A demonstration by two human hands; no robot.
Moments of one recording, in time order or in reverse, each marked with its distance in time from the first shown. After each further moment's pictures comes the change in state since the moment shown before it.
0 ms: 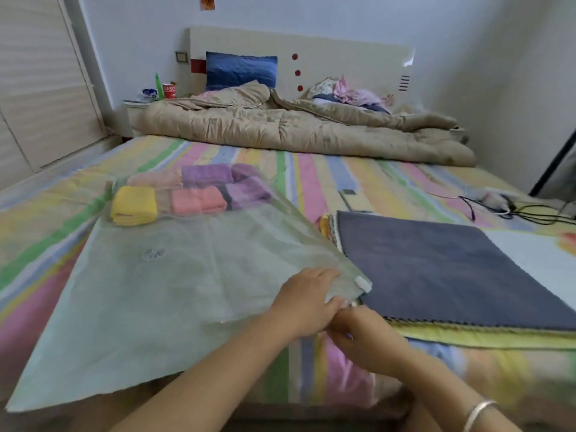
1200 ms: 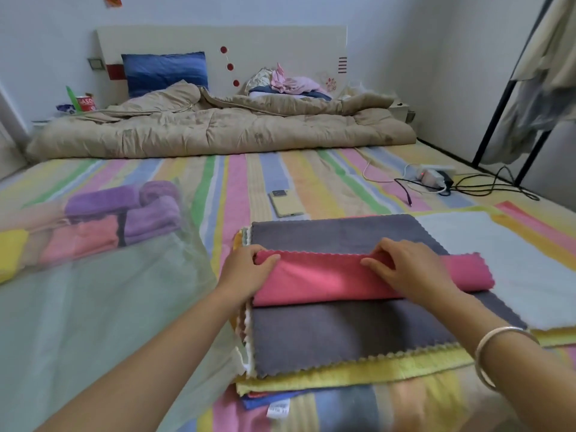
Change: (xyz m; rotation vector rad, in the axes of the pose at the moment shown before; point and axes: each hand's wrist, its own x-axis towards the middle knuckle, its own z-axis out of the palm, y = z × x) left_hand 0.161 0.008 0.051 -0.386 0.209 -0.289; right_hand 0.003 0.232 -0.127 -0.335 0.438 0.280
